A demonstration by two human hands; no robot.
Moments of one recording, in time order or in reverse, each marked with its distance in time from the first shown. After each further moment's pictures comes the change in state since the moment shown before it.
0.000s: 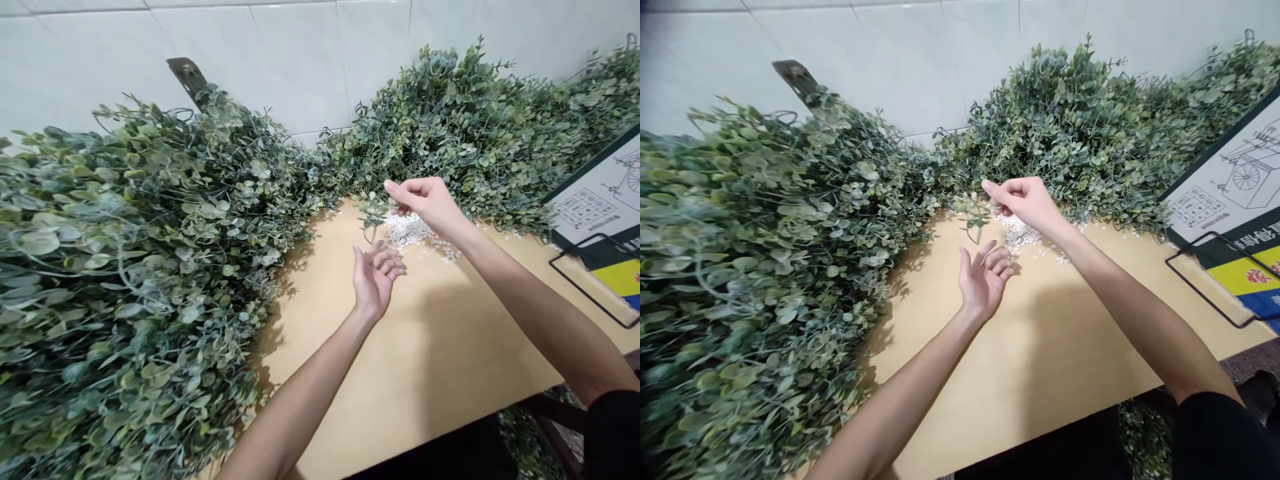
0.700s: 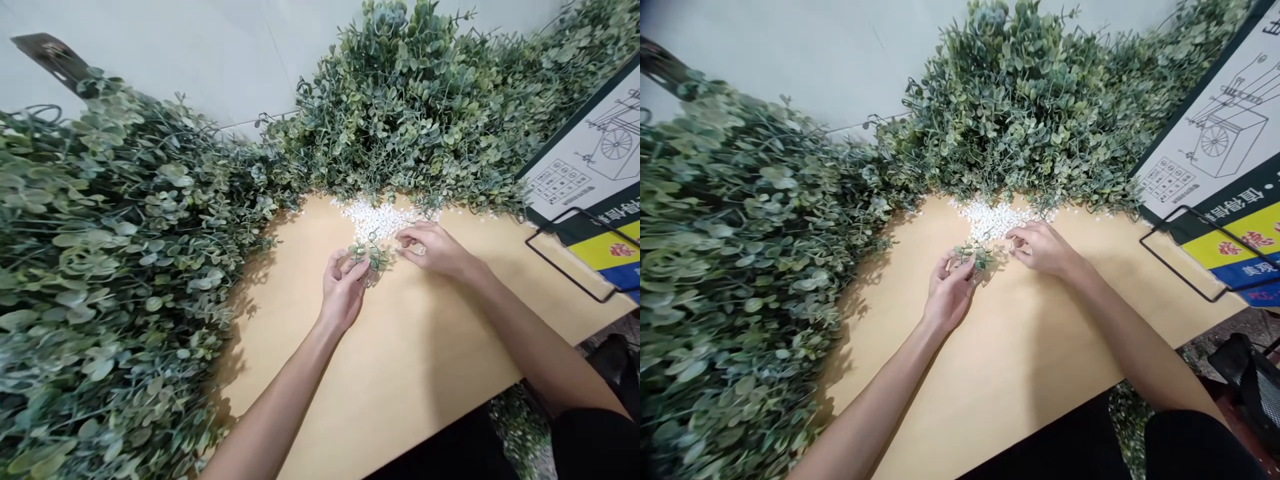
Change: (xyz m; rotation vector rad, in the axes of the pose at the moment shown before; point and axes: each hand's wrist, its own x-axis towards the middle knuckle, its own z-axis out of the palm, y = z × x) left_hand 0.000 -0.002 -0.003 0.212 0.052 -0.032; right_hand -0.091 0.100 -0.076 -0.743 -0.131 -0.278
